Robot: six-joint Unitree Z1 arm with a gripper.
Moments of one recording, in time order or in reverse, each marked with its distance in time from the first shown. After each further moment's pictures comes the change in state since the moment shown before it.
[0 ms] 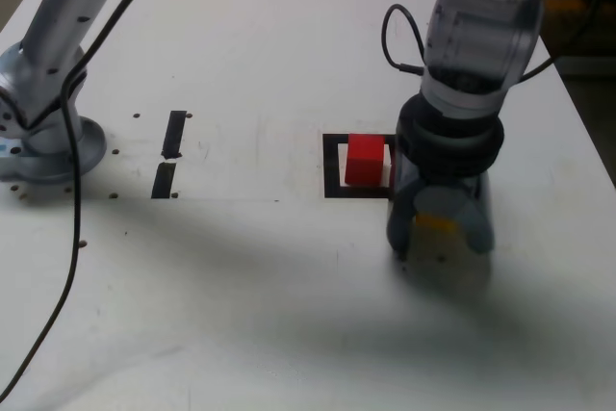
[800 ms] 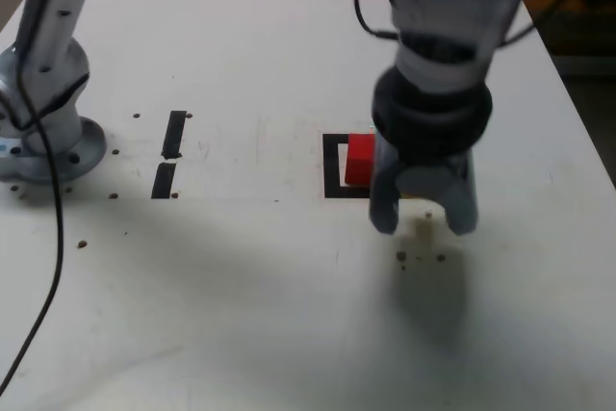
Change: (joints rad) arm -0.105 -0.118 -0.037 0.158 0.083 -0.144
